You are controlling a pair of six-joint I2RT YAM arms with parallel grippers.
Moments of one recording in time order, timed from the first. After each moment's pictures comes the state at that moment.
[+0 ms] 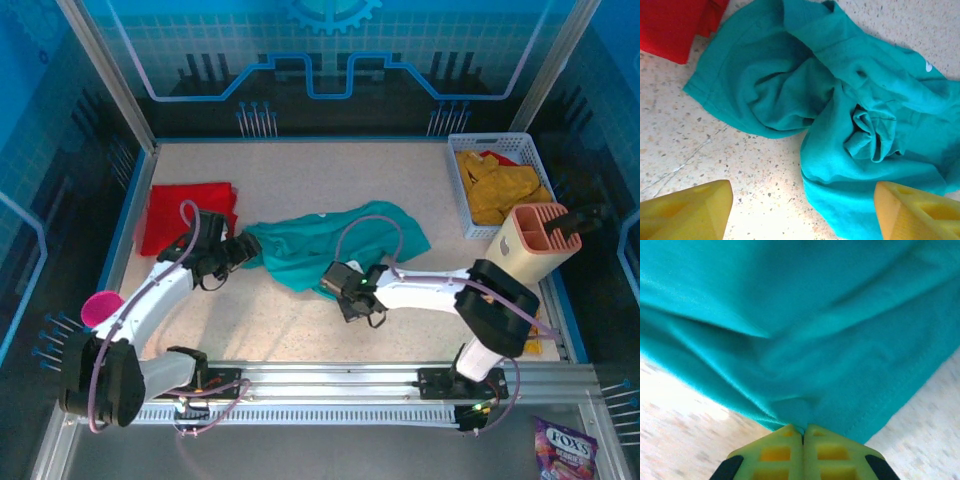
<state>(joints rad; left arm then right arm) -0.16 1.18 0.73 -0.53 0.18 -0.79 0.97 1.60 0.86 -0.64 0.27 0.61</state>
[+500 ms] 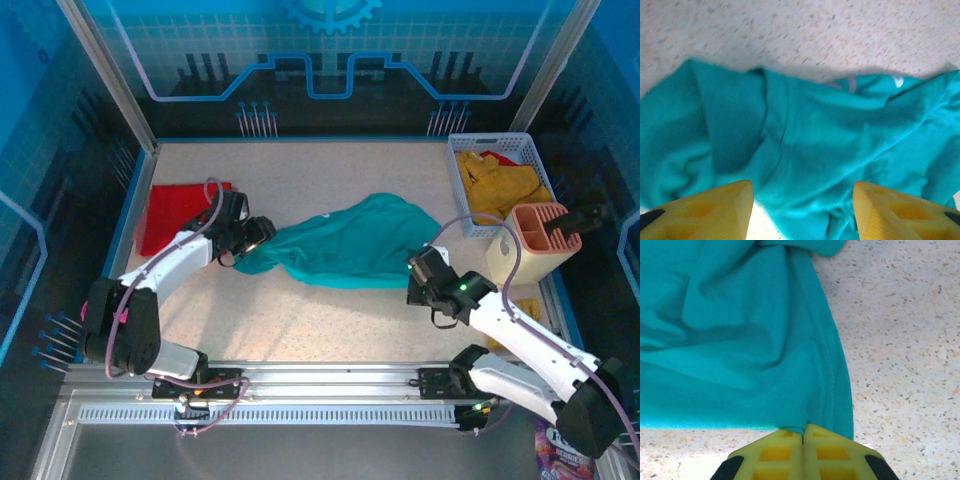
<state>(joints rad) -0.22 1.46 0.92 -0.41 0.21 -0.79 0.59 0.93 0.64 -0.84 0.30 0.66</state>
